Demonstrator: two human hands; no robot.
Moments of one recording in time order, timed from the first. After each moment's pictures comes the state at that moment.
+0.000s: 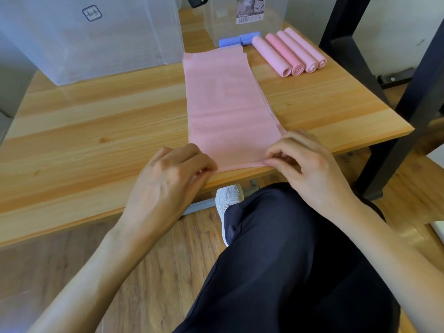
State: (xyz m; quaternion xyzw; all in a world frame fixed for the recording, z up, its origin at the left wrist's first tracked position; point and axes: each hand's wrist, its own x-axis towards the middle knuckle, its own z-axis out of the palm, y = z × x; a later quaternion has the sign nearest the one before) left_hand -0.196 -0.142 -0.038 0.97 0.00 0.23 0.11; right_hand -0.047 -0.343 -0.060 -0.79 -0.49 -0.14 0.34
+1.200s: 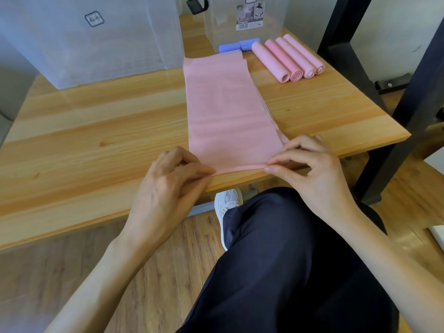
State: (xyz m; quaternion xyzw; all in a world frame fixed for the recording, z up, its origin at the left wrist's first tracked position) left_hand -0.202 -0.141 -0.048 0.94 0.06 0.24 0.22; right_hand -0.050 -0.345 -0.058 -0.80 -0.41 -0.09 0.44
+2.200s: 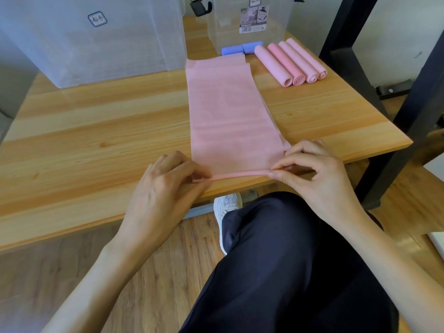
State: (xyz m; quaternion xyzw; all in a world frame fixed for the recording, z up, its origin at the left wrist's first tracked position) left_hand -0.203 -0.139 -0.044 0.95 0.08 0.22 0.22; right_hand -0.048 -0.348 -0.055 -0.80 -0.40 -0.05 0.45
